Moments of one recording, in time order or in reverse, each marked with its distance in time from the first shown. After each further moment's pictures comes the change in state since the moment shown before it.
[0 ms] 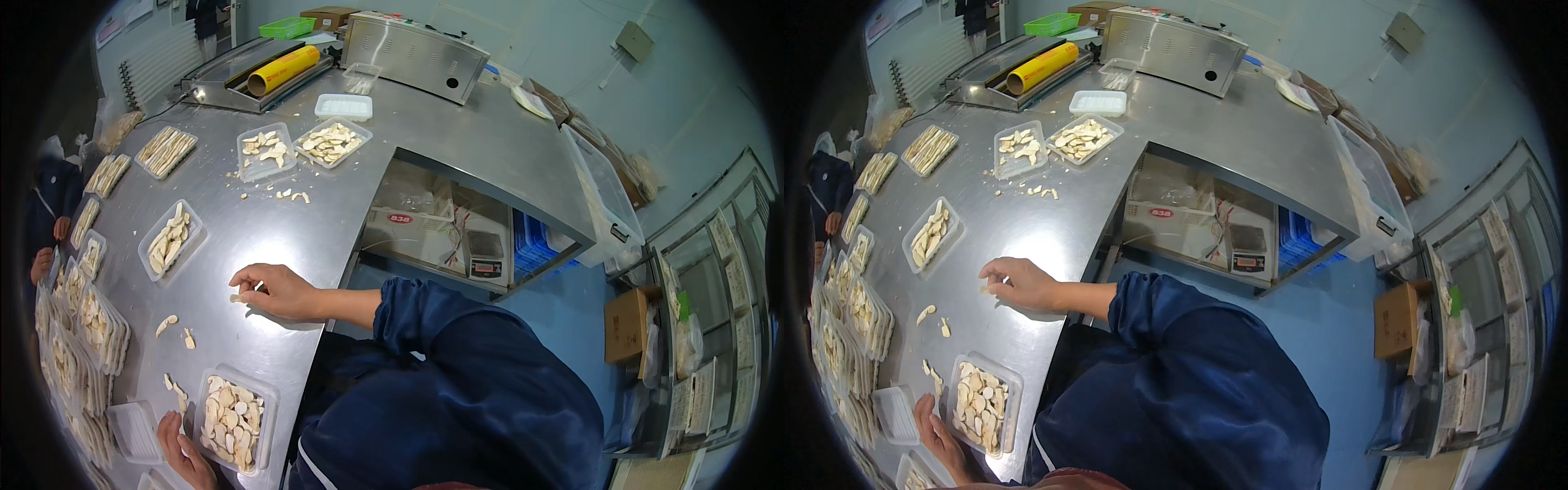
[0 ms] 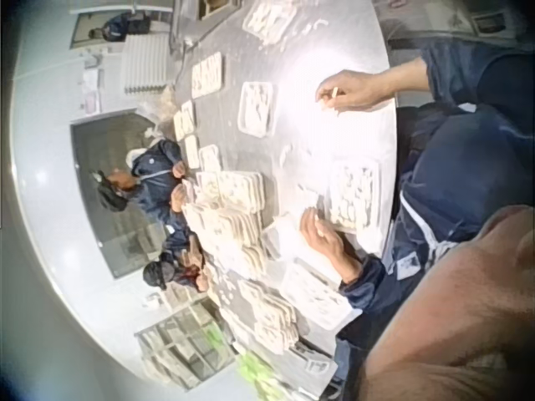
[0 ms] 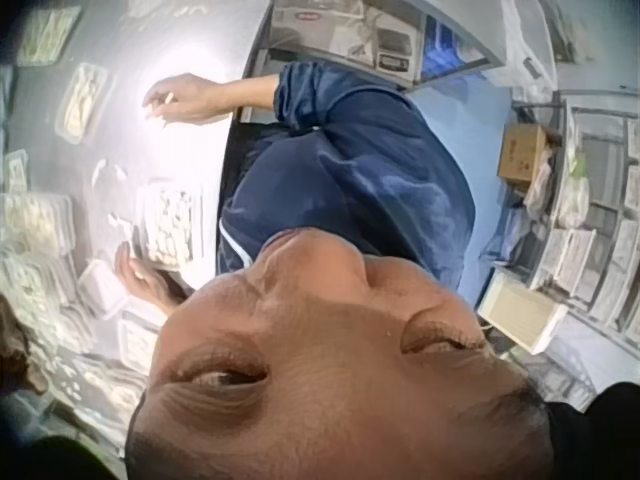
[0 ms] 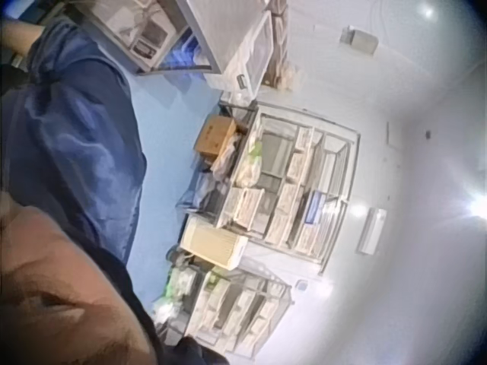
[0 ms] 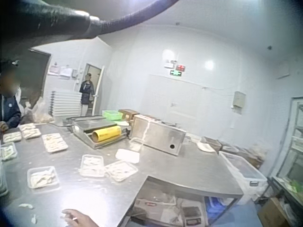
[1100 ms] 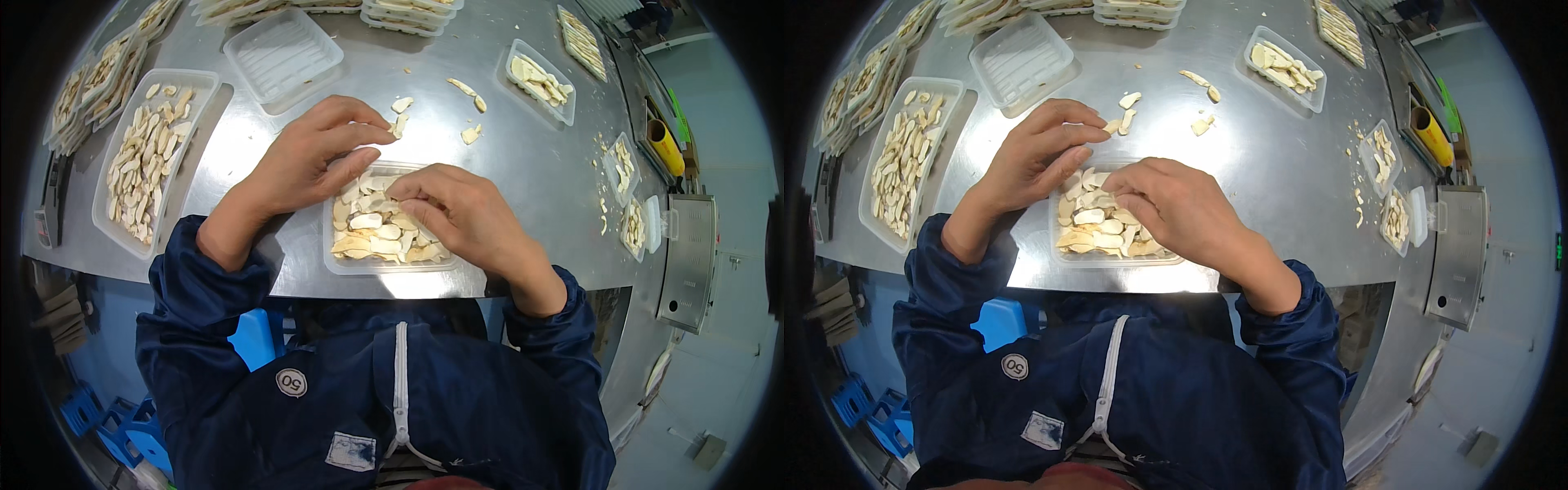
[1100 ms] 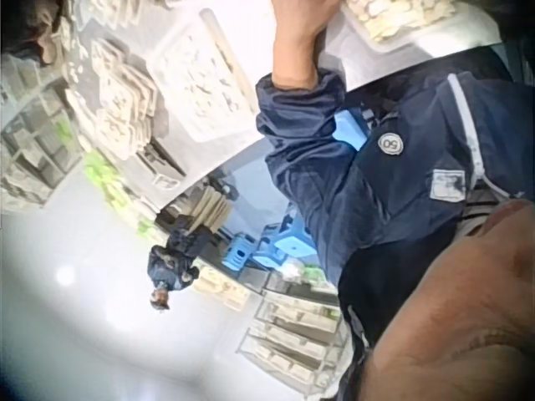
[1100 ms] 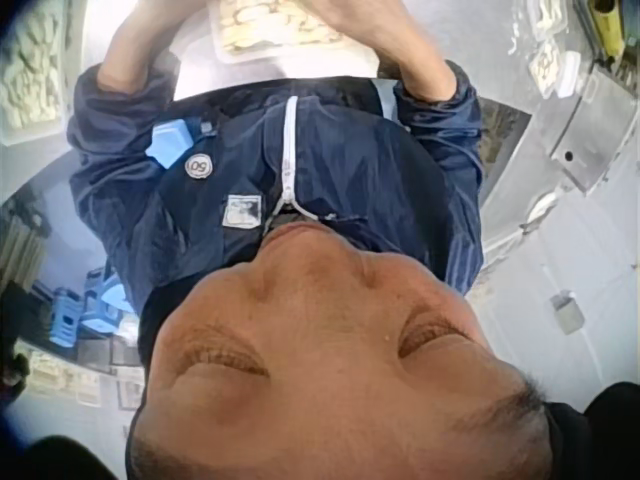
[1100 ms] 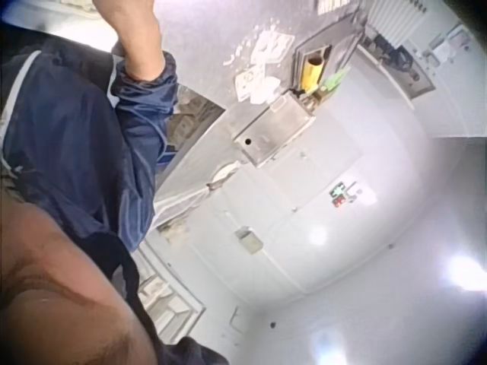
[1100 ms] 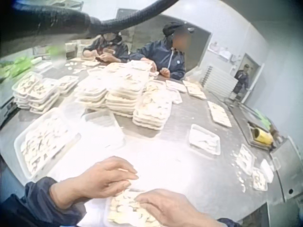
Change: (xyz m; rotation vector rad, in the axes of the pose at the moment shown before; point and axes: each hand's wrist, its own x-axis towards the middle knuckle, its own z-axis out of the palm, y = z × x) left_hand 0.007 0.032 0.004 -0.052 0.104 0.016; right_hand 0.031 -0.106 0.121 -0.276 -0.920 -0.258
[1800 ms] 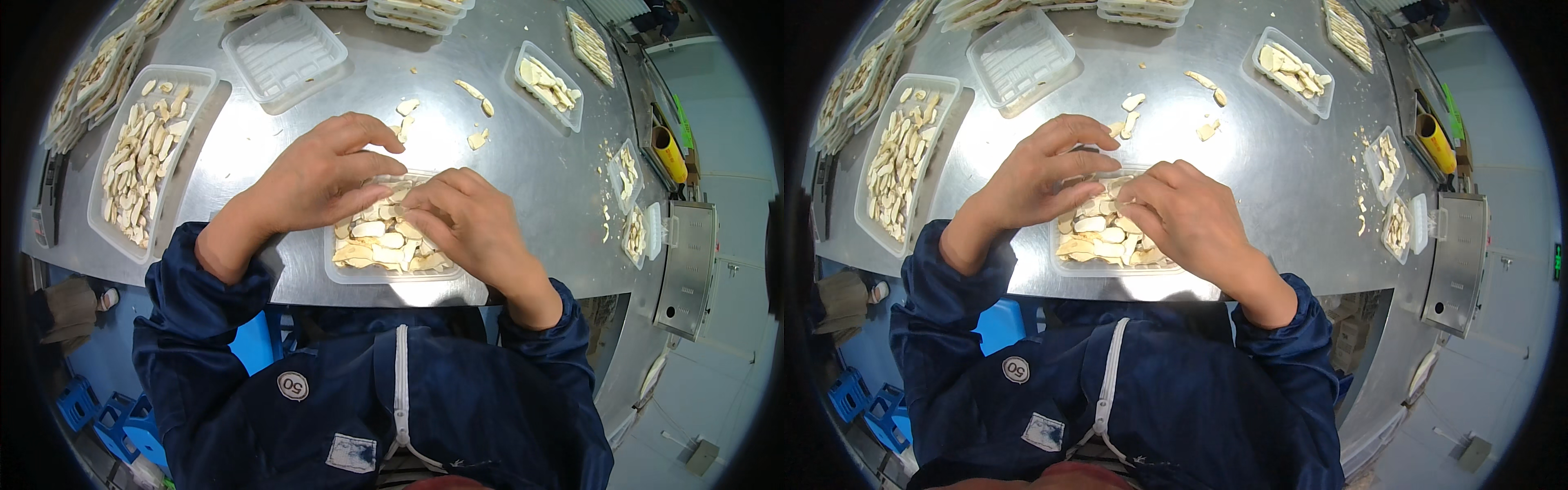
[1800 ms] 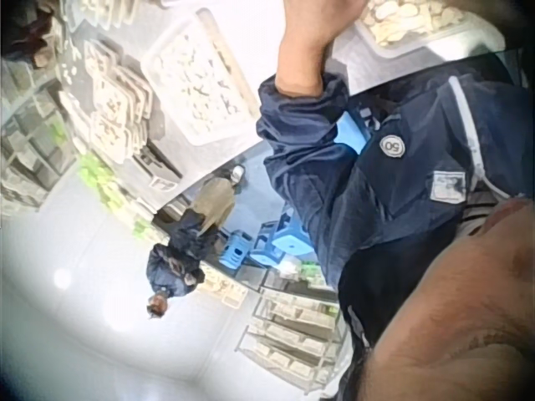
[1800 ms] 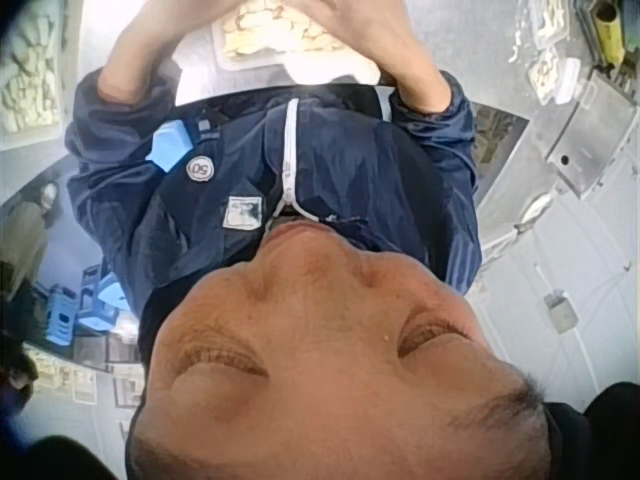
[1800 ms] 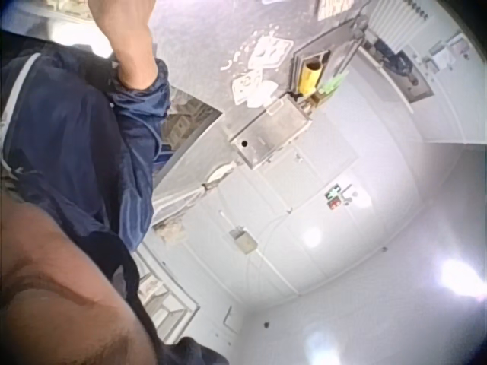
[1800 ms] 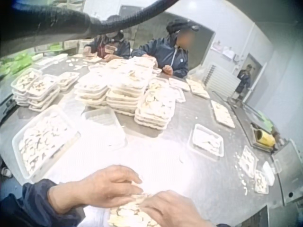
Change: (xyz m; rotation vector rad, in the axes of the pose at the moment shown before) left_hand -0.001 0.001 0.005 0.082 -0.075 0.103; right_hand -0.002 0.003 0.009 -0.242 0.079 -0.033
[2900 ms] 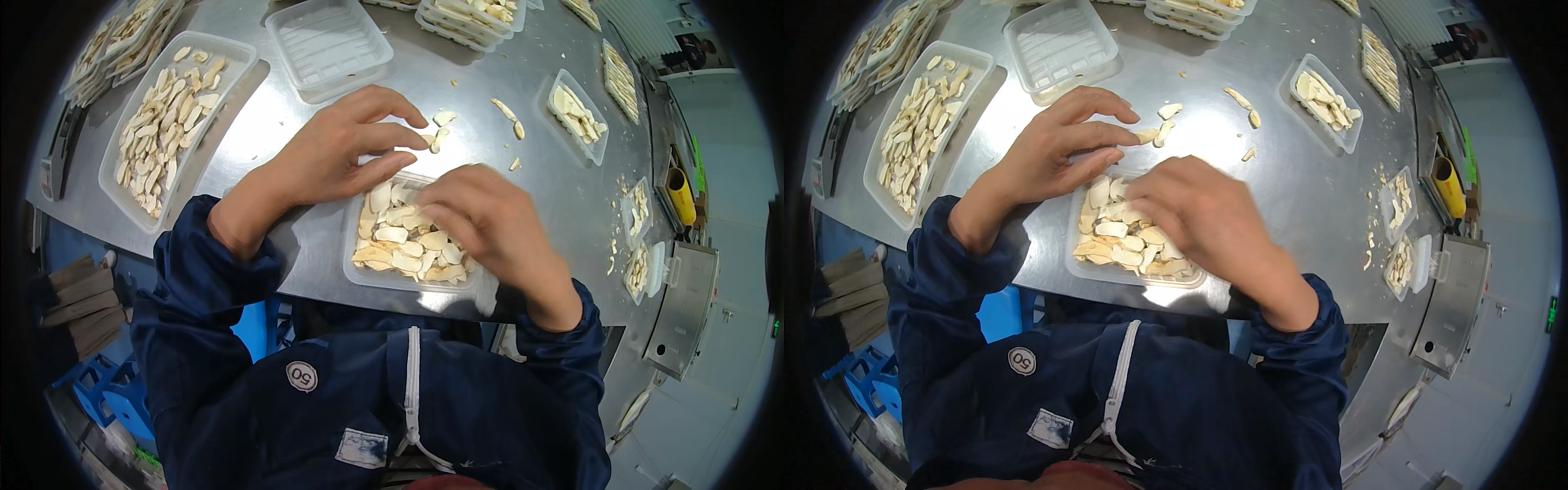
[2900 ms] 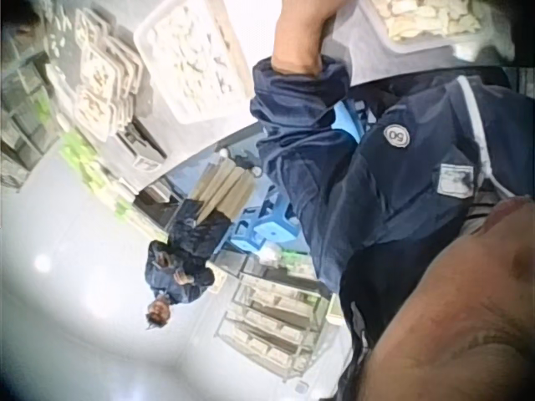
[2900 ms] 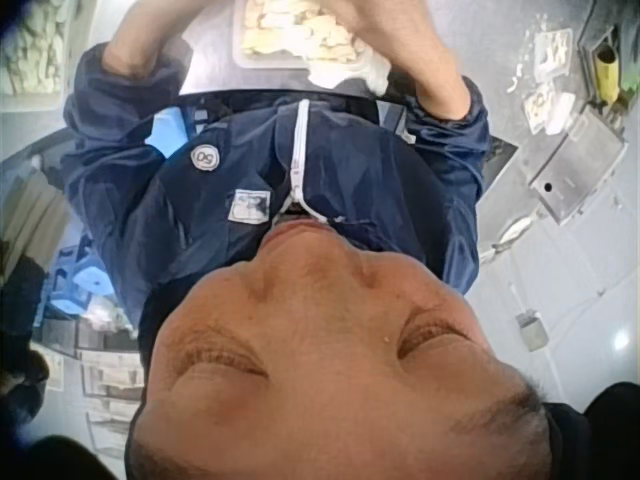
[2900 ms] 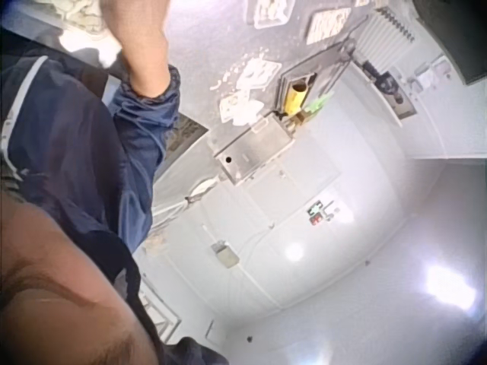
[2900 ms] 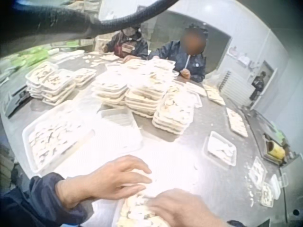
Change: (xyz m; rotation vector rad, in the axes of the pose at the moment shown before) left_hand -0.002 -0.012 -0.012 0.016 0.128 -0.102; right_hand 0.034 -0.004 -0.016 0.126 -0.090 -0.146
